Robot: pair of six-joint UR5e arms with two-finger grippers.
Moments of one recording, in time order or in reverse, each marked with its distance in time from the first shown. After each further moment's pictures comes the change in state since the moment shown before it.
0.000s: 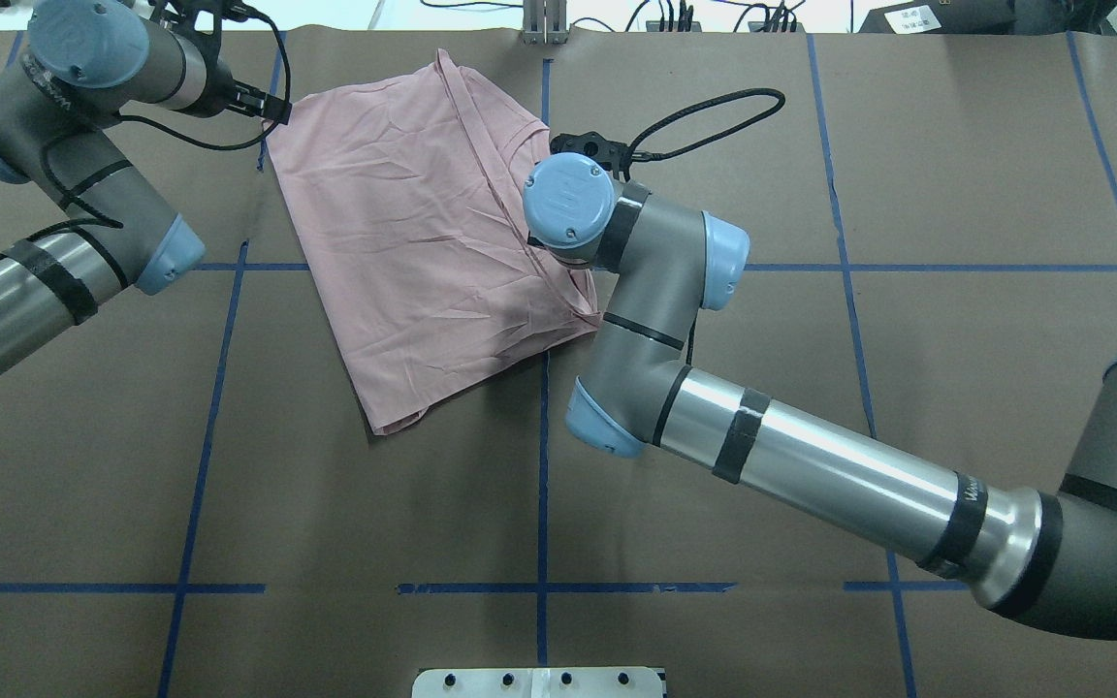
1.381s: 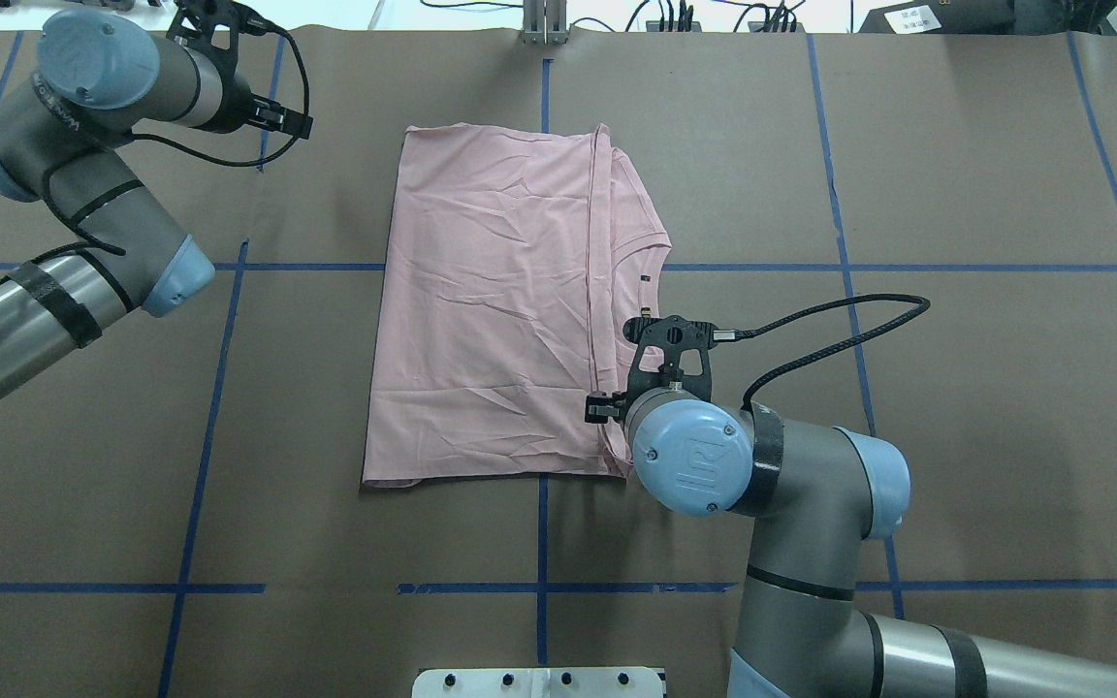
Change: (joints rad) left arm 0.035 0.030 -0.088 0.007 -0.001 -0.034; right arm -0.260 -0.385 0.600 -0.165 -0.196 0.059
